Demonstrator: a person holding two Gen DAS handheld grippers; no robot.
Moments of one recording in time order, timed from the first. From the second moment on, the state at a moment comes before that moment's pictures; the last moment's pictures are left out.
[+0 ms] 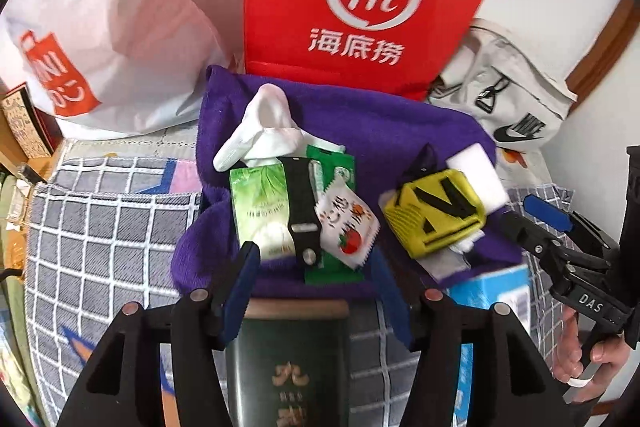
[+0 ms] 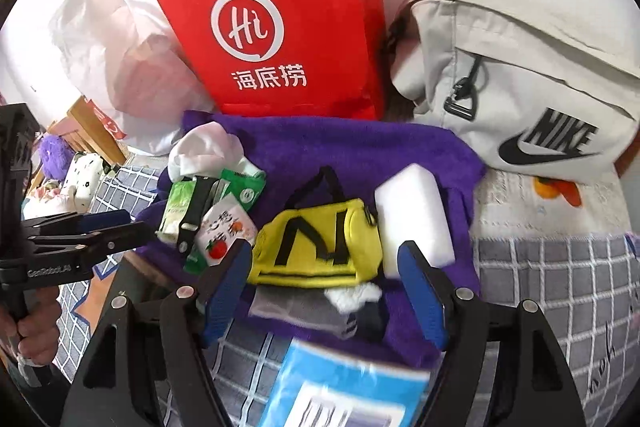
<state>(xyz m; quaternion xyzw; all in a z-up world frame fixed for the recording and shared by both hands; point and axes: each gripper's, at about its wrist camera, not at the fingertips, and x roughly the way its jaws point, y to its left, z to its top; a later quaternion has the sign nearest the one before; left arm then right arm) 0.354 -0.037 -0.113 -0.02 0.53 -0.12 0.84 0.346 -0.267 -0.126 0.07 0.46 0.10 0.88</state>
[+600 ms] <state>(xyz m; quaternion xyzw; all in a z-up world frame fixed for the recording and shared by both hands) 0.229 -0.042 -0.036 -0.01 0.47 -0.15 0.87 0.216 -0.271 -0.059 0.08 0.43 0.03 0.90</state>
